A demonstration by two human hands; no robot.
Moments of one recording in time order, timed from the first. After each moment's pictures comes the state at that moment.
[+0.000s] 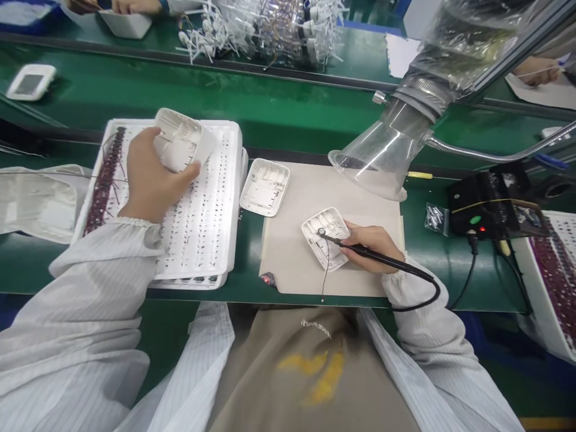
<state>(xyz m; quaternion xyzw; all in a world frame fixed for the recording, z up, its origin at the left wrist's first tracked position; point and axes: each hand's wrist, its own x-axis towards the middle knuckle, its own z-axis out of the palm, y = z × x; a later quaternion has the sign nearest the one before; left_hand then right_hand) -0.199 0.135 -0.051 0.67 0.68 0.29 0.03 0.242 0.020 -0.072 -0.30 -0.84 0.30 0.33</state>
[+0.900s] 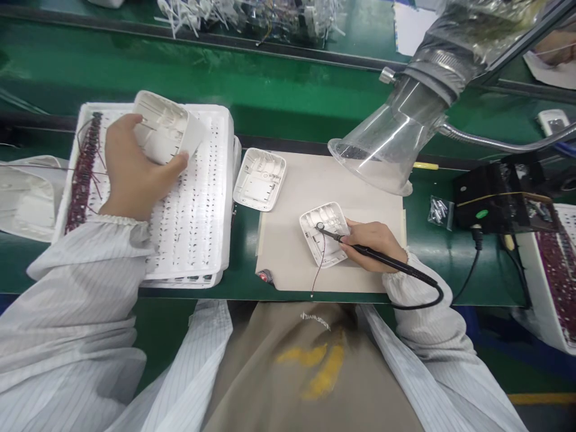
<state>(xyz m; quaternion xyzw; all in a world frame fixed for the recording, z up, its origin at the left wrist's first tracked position) -0.204 0.137 -0.057 0.69 0.69 0.22 0.00 0.239 0.019 -0.065 -0.30 -0.87 0.24 0.31</state>
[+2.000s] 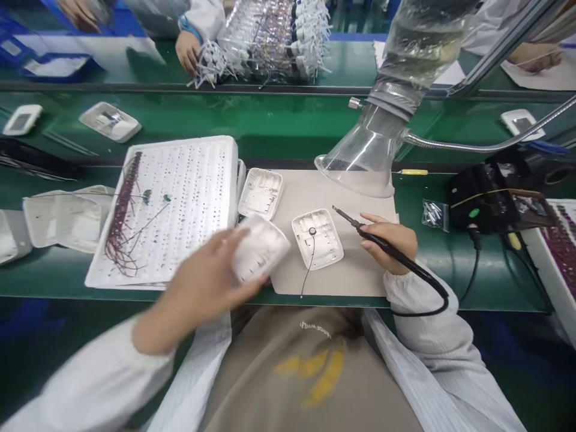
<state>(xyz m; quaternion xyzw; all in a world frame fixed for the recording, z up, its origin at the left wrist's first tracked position) -0.099 -0.016 -0.002 0.81 0.58 0.03 0.09 0.272 0.007 -0.082 -0.32 -0.78 0.11 0.53</state>
